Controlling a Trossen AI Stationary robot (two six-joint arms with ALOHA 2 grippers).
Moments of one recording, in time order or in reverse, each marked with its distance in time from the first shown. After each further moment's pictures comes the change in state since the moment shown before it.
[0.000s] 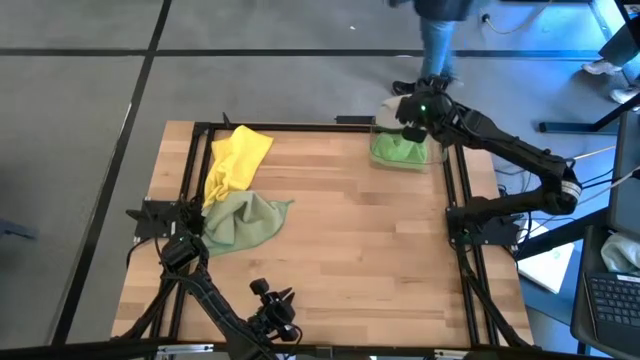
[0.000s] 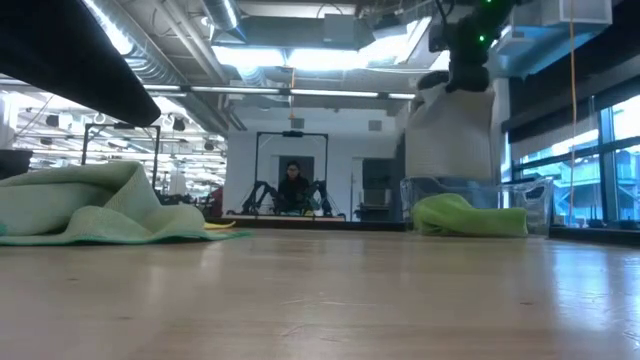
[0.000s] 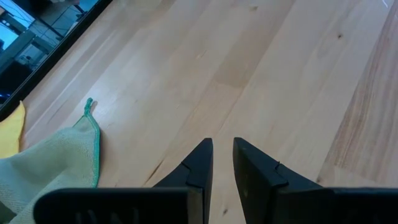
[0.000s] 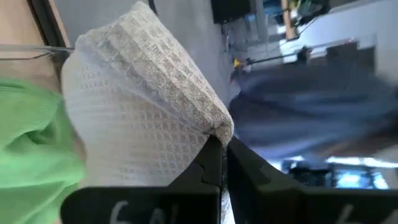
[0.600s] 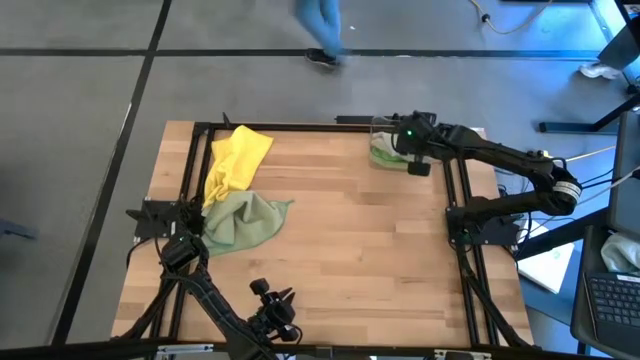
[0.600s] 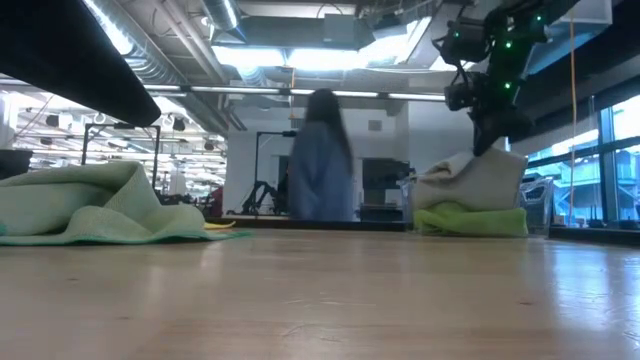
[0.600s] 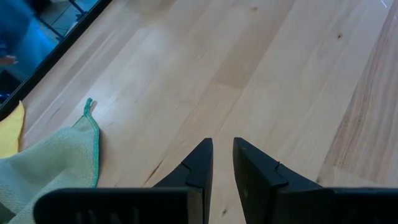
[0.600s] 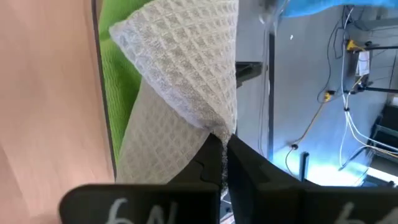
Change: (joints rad) left arm 0.001 0.000 0.000 0.002 -0.001 0.000; right arm -0.023 0.001 -0.271 -0.159 -0.249 0.114
